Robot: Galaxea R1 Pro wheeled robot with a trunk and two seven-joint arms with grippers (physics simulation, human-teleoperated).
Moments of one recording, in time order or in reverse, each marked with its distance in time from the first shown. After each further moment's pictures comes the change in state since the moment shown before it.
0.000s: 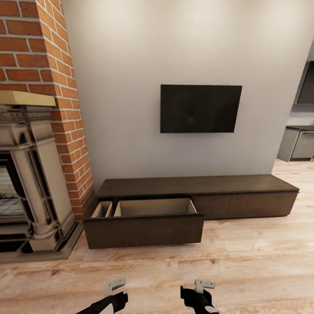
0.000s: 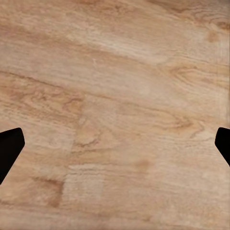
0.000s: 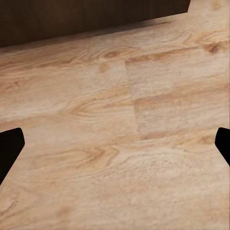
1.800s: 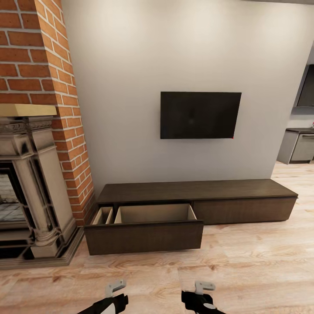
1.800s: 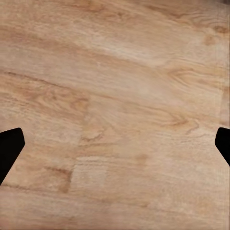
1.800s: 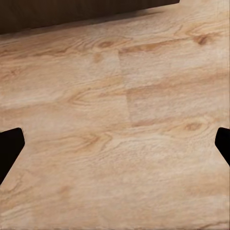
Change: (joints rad) left arm -0.002 -0.009 0.000 0.002 -0.005 0.028 0.044; right arm -0.020 0.005 0.001 0.019 0.001 0.106 -0.037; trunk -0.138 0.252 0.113
